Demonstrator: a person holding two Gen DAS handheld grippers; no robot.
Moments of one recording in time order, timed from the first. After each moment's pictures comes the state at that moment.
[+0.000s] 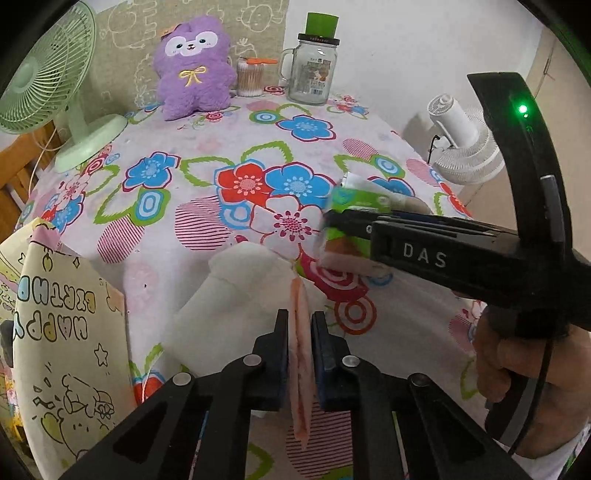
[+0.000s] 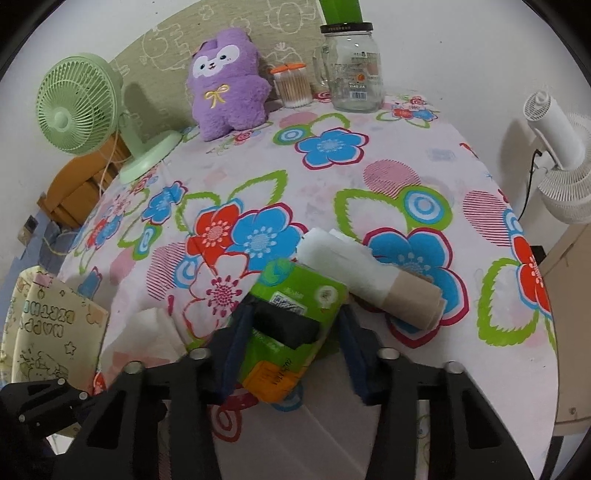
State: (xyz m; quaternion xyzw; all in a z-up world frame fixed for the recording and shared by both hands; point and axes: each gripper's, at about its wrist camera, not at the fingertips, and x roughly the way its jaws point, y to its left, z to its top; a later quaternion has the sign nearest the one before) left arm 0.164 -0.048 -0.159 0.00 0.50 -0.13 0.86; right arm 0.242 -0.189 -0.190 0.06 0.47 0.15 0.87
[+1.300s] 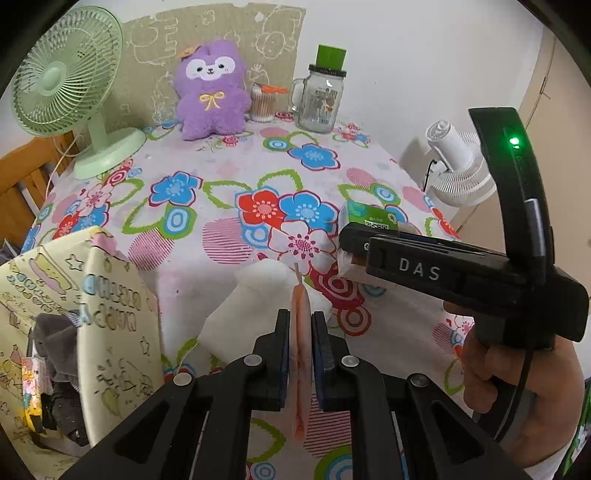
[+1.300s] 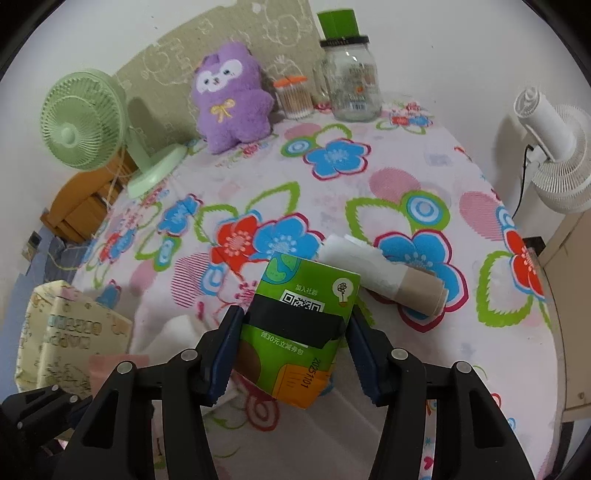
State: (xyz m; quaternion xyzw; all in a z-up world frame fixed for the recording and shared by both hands) left arm 0.146 -0.029 -0.128 -0.02 0.46 -0.13 0.88; right arm 0.226 -0.178 -0.166 0.08 0.46 0.14 0.87
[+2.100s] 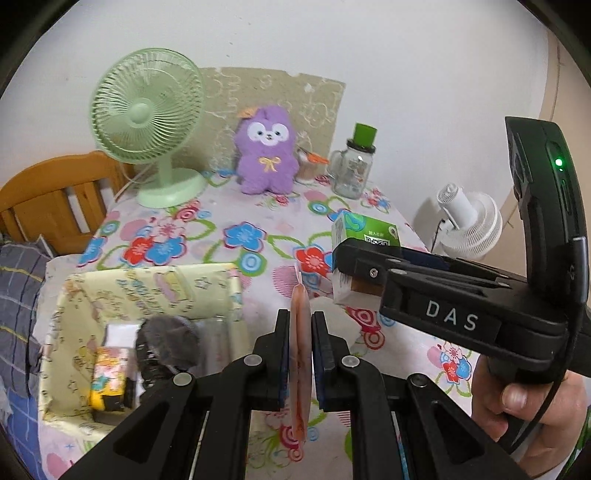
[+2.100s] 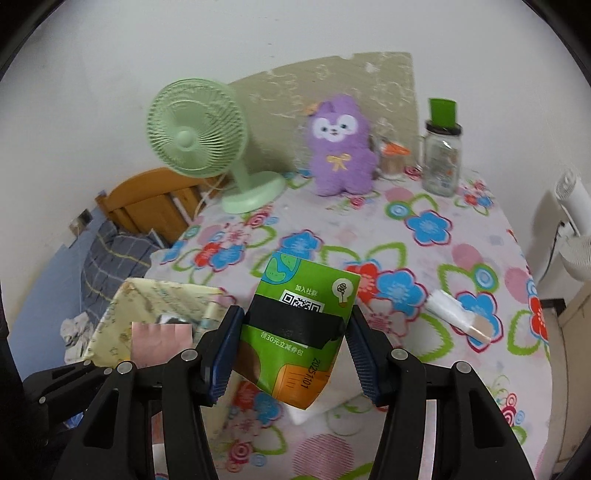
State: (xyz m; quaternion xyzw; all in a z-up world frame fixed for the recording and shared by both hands) left arm 0.088 0.042 -0.057 -0.06 0.38 -0.08 0.92; right arm 0.164 -0.094 -0.073 0.04 0.38 0.23 0.89
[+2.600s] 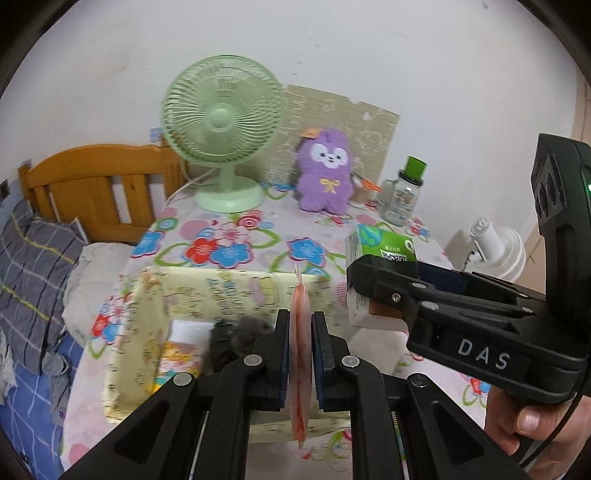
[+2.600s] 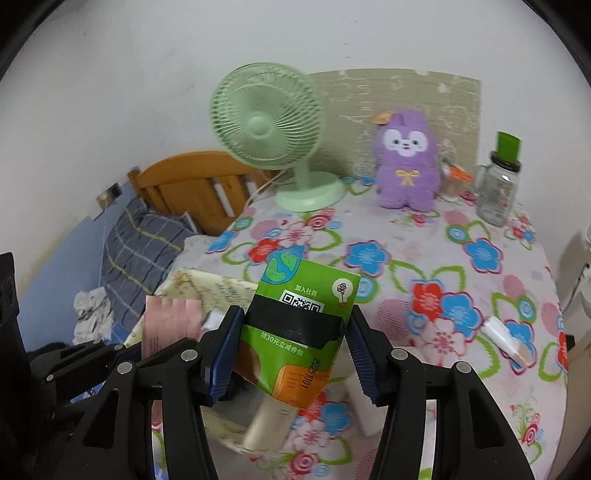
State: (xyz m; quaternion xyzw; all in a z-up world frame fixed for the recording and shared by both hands) left arm 0.069 0.117 -0.049 -0.09 0.35 -0.01 0.93; right arm 0.145 -0.017 -0.055 0.00 0.37 0.30 0.88
